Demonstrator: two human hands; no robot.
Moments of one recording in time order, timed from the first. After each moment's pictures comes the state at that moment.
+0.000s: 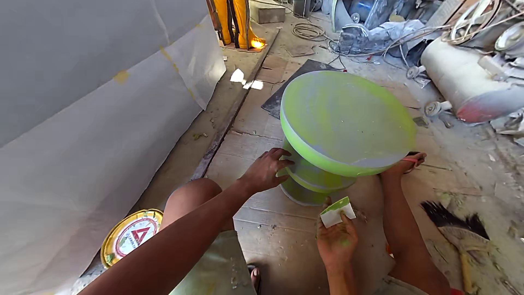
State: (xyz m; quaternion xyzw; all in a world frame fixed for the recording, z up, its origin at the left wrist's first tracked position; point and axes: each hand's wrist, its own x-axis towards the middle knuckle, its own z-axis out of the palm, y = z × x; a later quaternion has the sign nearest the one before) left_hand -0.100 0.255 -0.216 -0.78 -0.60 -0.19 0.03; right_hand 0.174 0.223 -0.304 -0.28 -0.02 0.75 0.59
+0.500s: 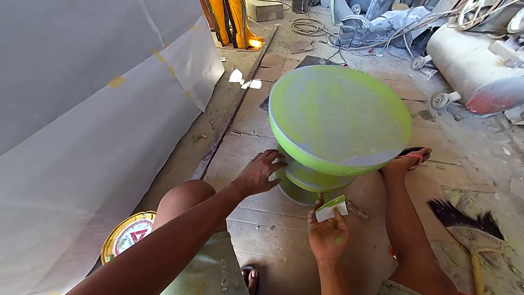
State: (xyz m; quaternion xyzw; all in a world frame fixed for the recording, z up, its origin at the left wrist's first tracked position) left_hand -0.119 0.271 -0.262 -0.80 -0.57 -0.17 0.00; right_hand 0.165 0.236 -0.319 -0.20 0.09 0.79 0.58
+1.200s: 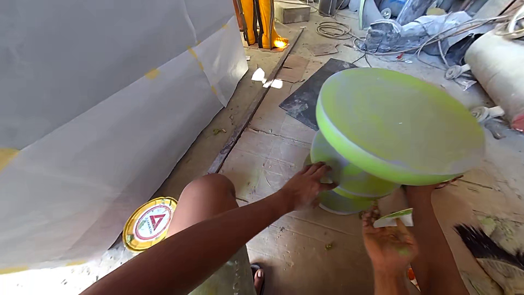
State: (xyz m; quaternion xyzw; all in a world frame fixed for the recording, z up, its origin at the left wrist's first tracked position) left_hand -0.029 0.281 -0.256 -0.81 -0.57 -0.12 -0.03; right_hand 0.252 0.307 -0.313 -0.23 -0.02 0.75 0.62
